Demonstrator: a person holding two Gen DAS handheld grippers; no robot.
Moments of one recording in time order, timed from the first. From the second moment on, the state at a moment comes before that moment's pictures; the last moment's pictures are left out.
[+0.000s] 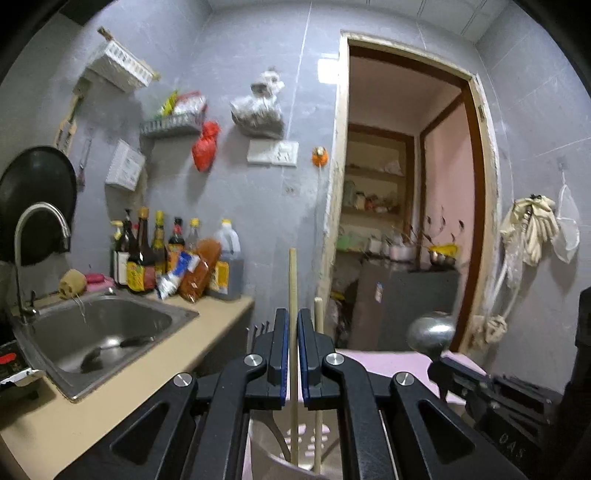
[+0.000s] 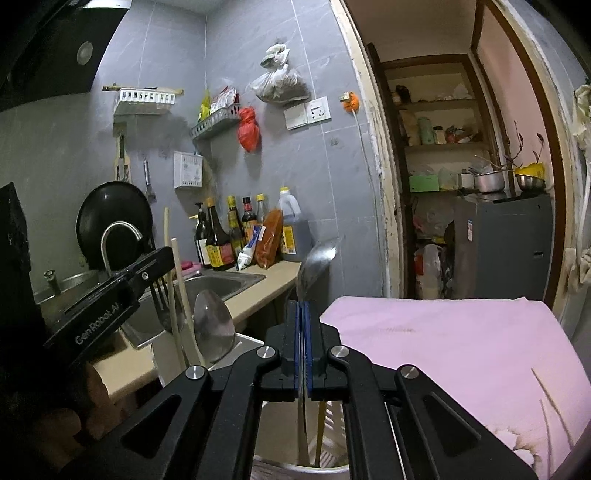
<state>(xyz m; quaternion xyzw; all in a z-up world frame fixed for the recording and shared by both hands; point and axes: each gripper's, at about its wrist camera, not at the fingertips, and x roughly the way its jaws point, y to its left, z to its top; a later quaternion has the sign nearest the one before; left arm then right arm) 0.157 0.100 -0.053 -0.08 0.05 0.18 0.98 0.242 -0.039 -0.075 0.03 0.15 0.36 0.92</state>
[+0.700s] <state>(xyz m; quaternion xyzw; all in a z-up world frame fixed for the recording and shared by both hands) 0.140 0.101 -0.028 -0.14 0.14 0.15 0.97 0.212 -0.095 -0.041 0.07 0.18 0.32 0.93</state>
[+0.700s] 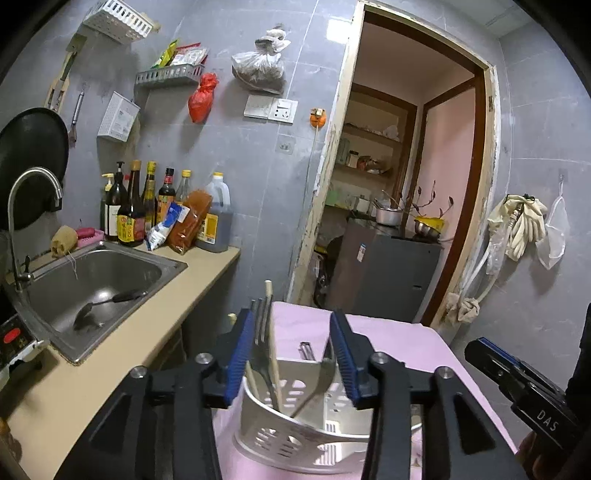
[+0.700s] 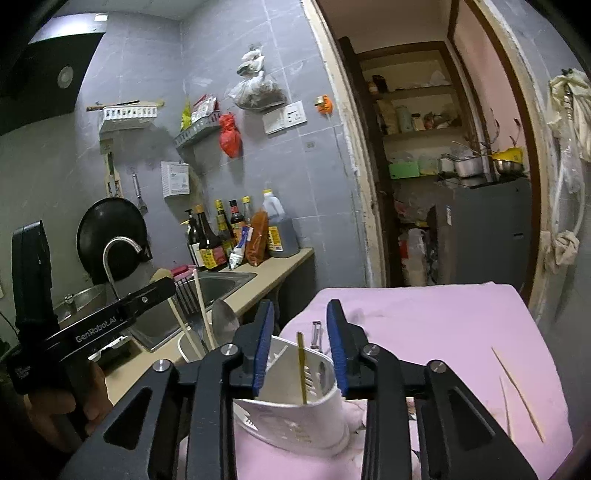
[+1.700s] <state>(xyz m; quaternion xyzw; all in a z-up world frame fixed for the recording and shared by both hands) 0.196 -0.080 0.020 -0.06 0.13 0.06 0.99 0.220 -0.287 0.042 0.03 0.11 0.13 0.98</state>
